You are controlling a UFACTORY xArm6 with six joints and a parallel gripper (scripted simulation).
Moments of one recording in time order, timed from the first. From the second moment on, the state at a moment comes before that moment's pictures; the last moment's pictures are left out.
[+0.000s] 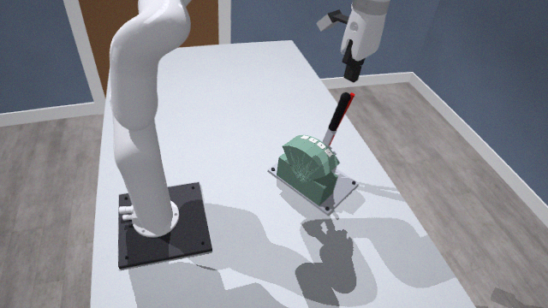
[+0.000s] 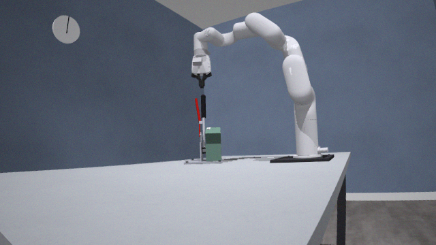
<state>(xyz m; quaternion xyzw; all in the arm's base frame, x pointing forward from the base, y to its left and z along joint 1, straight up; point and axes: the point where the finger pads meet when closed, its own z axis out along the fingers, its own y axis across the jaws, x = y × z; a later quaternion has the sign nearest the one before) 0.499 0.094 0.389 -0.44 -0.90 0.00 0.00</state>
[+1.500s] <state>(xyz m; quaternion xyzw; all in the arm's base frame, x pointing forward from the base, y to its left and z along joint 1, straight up) 0.499 0.094 0.389 -0.44 -0.90 0.00 0.00</state>
